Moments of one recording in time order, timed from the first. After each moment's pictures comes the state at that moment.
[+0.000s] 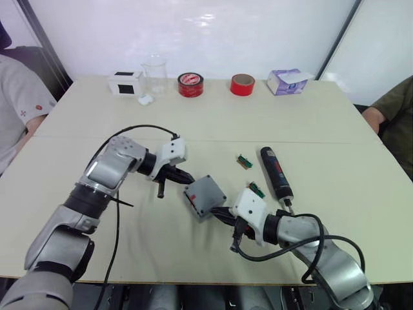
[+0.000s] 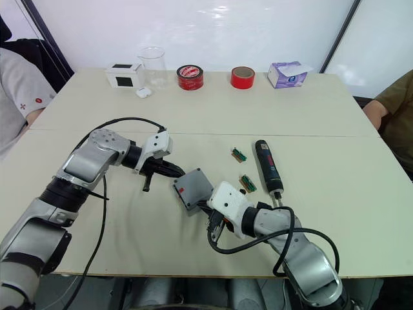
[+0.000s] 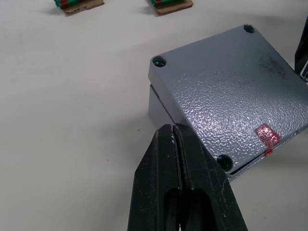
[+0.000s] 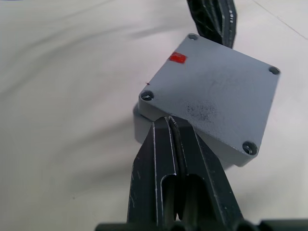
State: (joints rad) left arm -0.78 0.63 -0.36 0.20 -0.16 0.49 -1.35; right arm -0.07 -0.46 0.31 -0.77 0.06 0.82 0.70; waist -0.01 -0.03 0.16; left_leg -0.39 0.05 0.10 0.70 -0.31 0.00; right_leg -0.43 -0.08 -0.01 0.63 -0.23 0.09
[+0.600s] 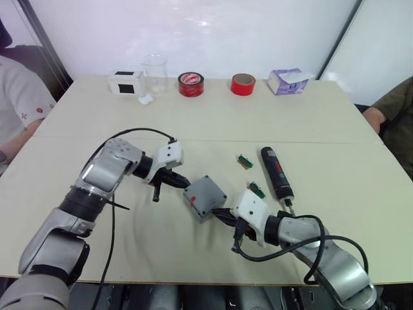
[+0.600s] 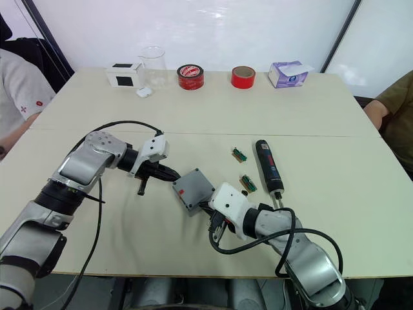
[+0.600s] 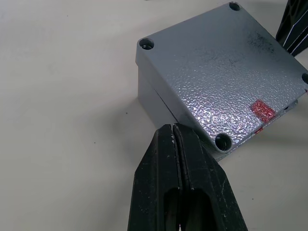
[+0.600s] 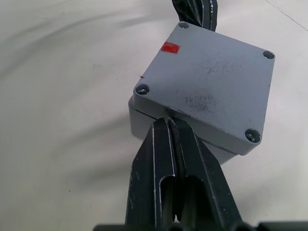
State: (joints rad) left arm -0.75 0.66 -0.36 0.18 -0.16 0.49 -1.38; right arm -0.06 -0.50 0.31 -0.77 0.11 0.82 0.66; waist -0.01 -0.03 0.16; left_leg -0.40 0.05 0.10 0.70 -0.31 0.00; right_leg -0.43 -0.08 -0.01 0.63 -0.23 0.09
